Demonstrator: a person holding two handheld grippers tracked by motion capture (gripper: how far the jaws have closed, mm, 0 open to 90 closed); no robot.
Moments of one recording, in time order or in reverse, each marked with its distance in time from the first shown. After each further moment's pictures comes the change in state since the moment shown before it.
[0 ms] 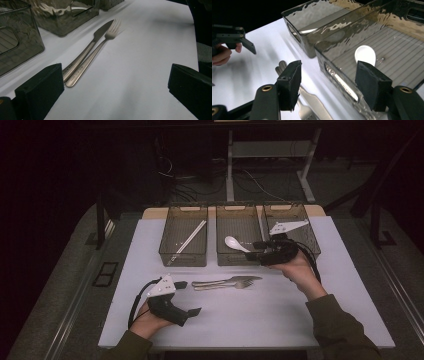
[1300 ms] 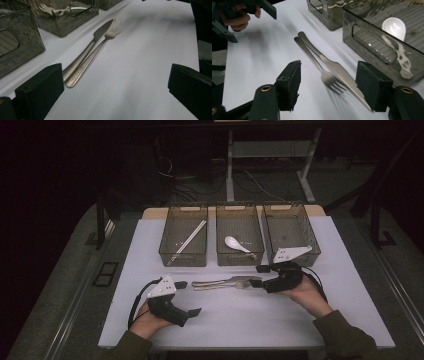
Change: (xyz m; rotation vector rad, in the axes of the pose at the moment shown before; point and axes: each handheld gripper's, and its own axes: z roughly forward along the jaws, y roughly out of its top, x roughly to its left) left arm -0.002 0.002 -0.001 0.010 0.010 0.016; right arm 0.029 -0.053 -0.007 0.047 0.059 -0.071
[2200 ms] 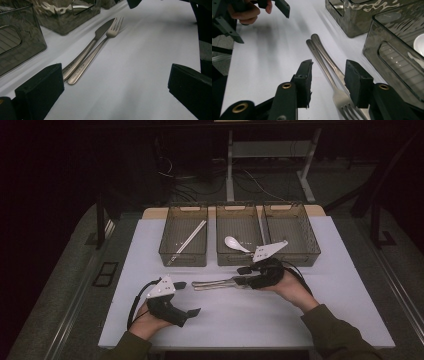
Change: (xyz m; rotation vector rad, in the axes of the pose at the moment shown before) left arm 0.000 -0.002 -0.001 0.002 0.007 -0.009; right arm 0.010 0.028 0.038 0.072 0.085 -0.106
